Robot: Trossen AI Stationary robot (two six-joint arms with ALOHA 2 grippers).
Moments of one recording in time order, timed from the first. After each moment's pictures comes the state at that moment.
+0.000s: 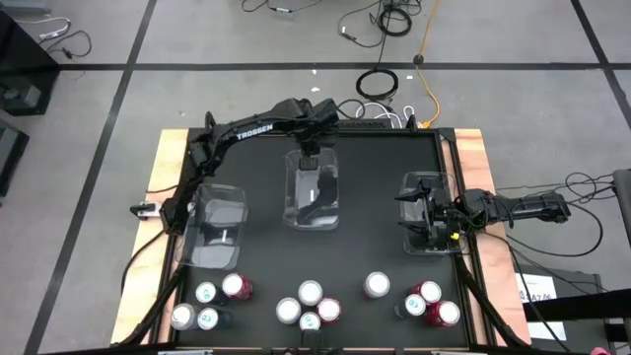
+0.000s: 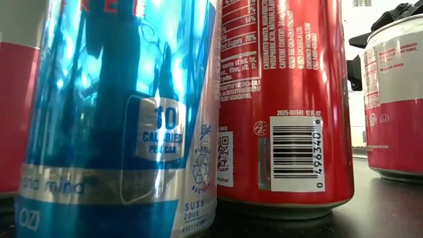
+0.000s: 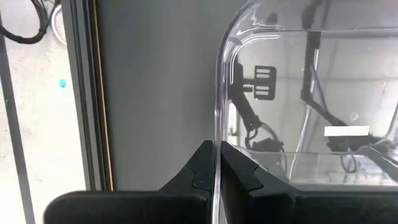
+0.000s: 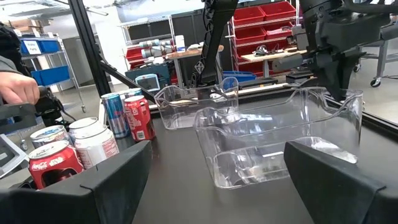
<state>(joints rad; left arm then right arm) 0.48 2.20 2.09 -1.16 0.00 0.54 0.11 0.01 0.02 0.03 0.13 0.18</state>
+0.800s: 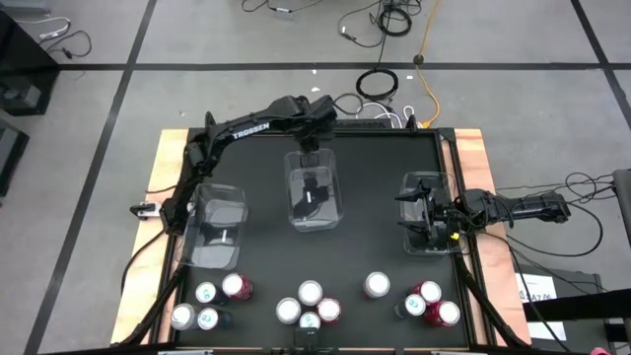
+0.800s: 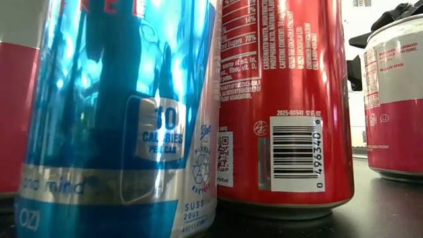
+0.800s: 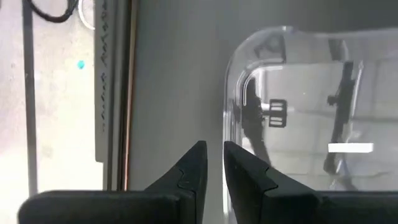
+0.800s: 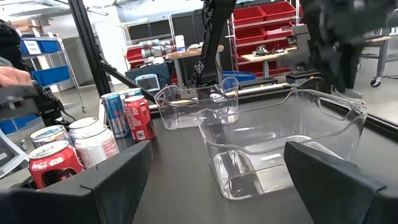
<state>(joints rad) 0.48 2.17 2.10 -1.17 -0.07 0.41 0.11 0.01 0.02 0.03 0.13 0.18</state>
